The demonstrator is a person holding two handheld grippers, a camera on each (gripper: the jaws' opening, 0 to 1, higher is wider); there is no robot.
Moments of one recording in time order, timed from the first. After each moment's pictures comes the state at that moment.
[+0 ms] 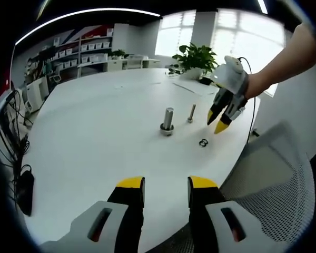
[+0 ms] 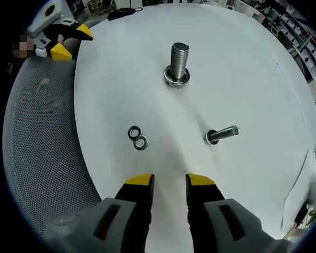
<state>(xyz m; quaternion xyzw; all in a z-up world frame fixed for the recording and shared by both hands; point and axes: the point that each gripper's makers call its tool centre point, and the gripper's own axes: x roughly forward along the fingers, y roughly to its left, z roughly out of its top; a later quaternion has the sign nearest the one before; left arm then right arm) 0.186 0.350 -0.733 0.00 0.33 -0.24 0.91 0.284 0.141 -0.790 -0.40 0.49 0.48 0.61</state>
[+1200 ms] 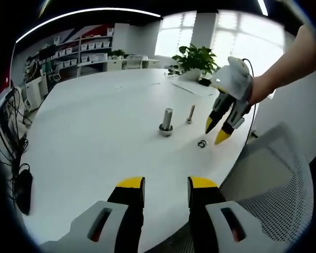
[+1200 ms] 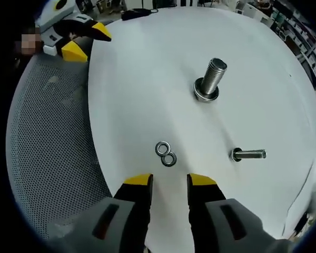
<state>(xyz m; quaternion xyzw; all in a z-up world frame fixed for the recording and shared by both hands) 0.185 0.350 -0.731 0.00 0.32 -0.25 0.91 0.253 0.172 -0.793 -0.39 0.48 0.52 0.59</state>
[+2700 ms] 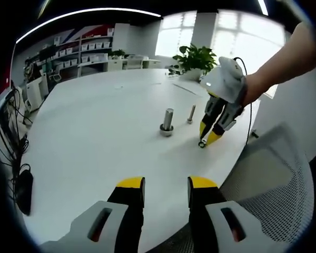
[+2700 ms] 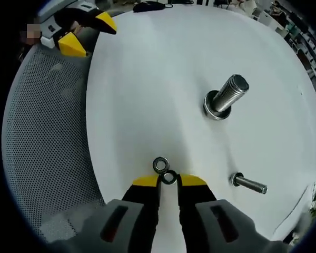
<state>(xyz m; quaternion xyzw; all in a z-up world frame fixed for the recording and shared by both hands) 0.186 0.350 -0.732 0.00 0.32 -0.25 0.91 0.261 0.191 -0.801 -0.44 0.47 0.54 0.55</state>
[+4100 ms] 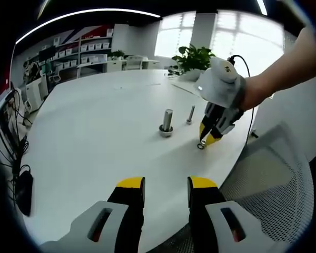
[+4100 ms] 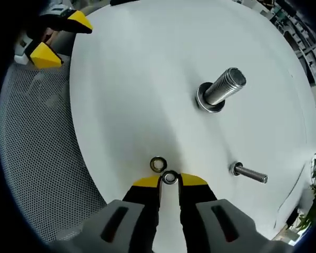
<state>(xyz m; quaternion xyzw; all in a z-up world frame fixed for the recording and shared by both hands) 0.186 0.349 -0.730 0.00 0.32 -0.25 0.91 0.260 0.188 -0.801 -0.44 0.50 0.45 0.59</state>
